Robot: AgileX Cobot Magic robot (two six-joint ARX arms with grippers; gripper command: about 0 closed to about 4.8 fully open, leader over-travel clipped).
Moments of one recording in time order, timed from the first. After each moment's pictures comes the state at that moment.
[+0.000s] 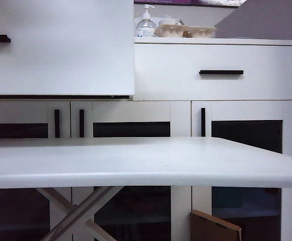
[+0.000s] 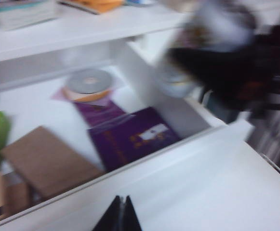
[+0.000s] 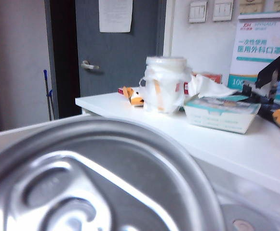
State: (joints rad) left arm 0.02 1.07 1.69 -0.89 0.42 0.10; right arm 0.67 2.04 2.16 0.07 -0.26 0.02
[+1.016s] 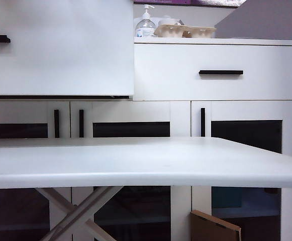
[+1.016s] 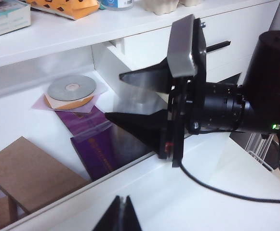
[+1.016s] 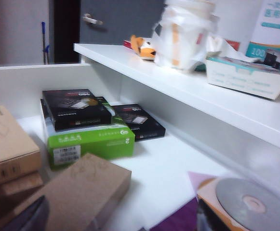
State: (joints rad) left arm -0.04 1.08 1.69 -0.87 0.42 0.12; right arm 0.70 2.18 2.23 0.00 -0.25 -0.15
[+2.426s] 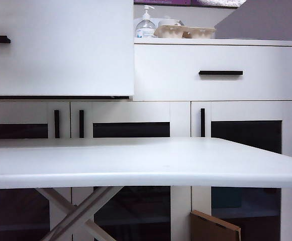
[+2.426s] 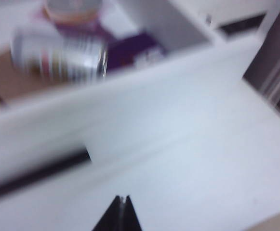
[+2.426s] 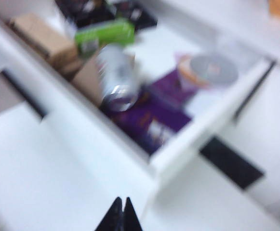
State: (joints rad) left arm -0.04 0.97 1.48 -1.01 0.34 0.11; right arm 0.69 1.88 2.69 -1.24 -0.13 -0.16
